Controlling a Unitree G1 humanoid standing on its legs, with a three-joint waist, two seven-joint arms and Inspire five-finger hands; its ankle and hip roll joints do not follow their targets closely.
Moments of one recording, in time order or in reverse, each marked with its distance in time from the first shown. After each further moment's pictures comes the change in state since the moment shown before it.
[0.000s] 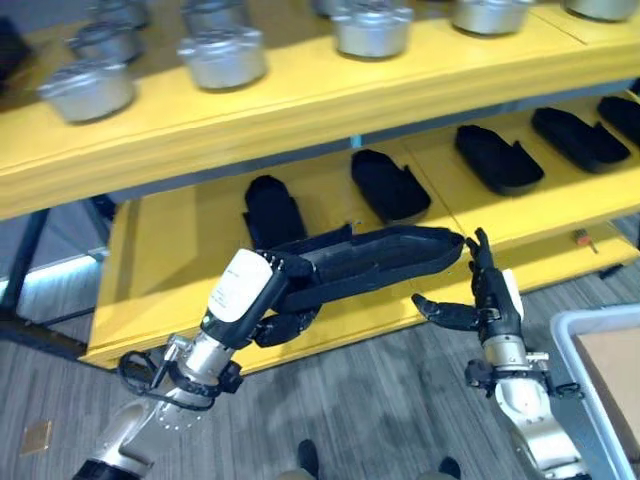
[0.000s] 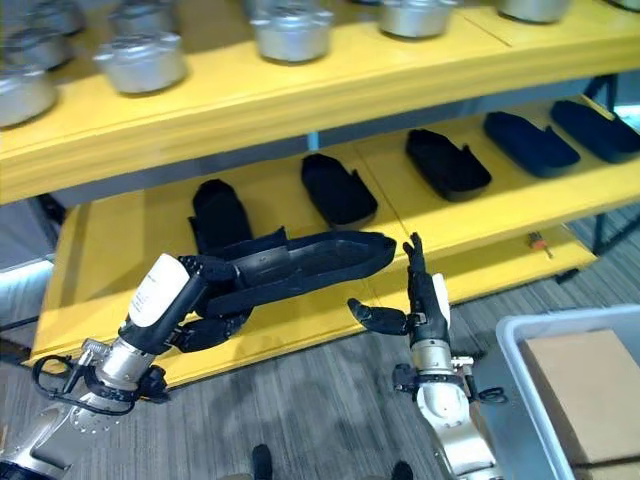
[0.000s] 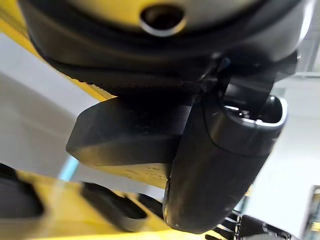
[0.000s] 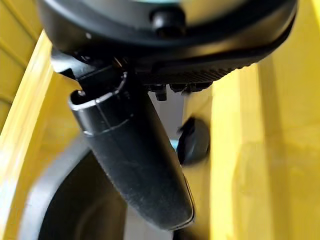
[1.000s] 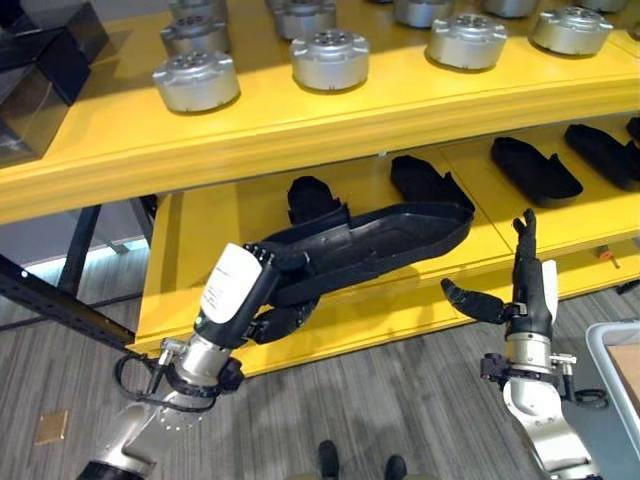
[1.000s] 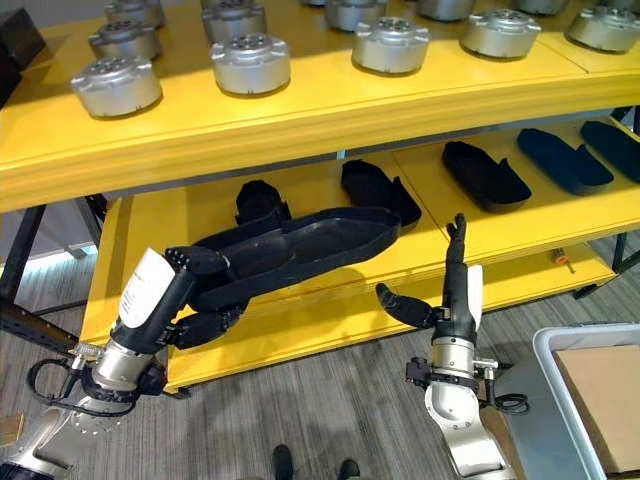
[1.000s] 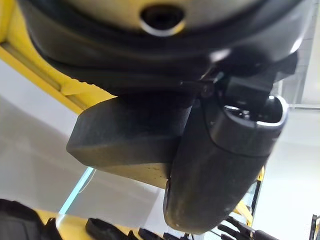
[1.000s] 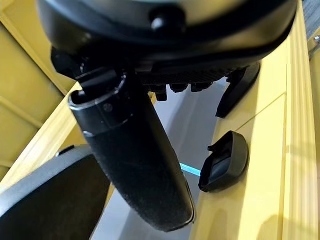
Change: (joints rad) left arm 0.003 -0.053 0.027 -0.006 0.014 -0.018 0.102; right arm 0.011 -0.033 -0.054 0.009 -0.193 -0.040 -0.166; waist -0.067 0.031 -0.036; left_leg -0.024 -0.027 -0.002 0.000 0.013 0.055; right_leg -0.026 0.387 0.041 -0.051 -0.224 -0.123
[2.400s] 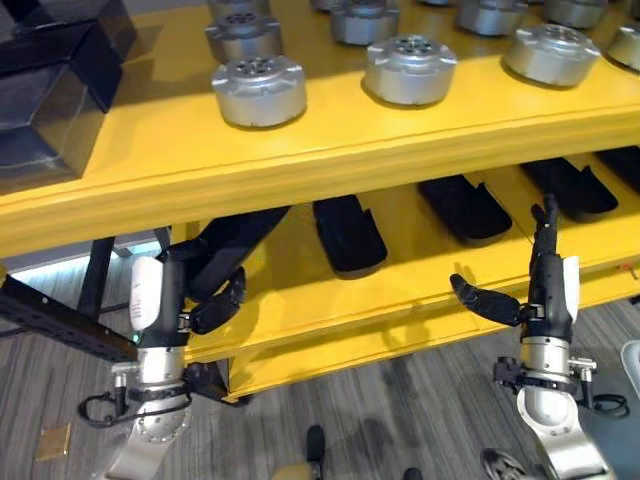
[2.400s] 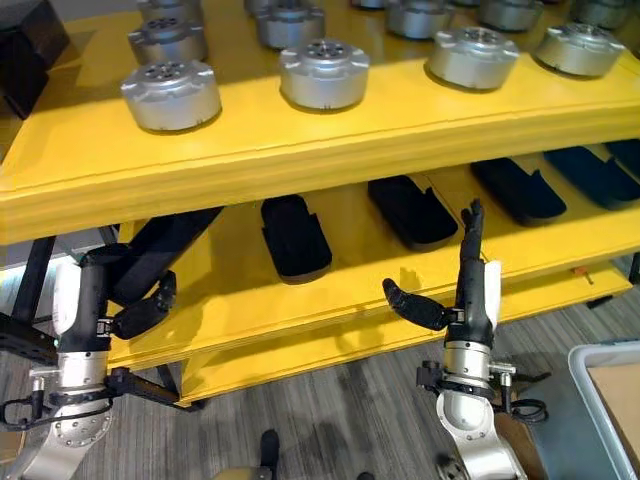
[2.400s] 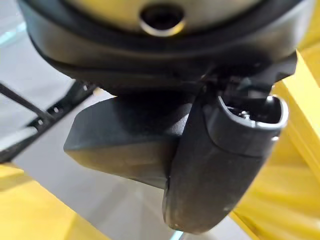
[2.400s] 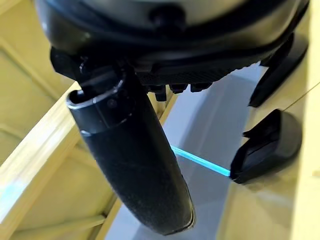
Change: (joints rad) left arm 0.119 -0.089 0.138 0.091 -0.237 0.185 0.121; right arm 0.044 -0.037 -0.040 -0.047 -0.003 -0.094 -0.034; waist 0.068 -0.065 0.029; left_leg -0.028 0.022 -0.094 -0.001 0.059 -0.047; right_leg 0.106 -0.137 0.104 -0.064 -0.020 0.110
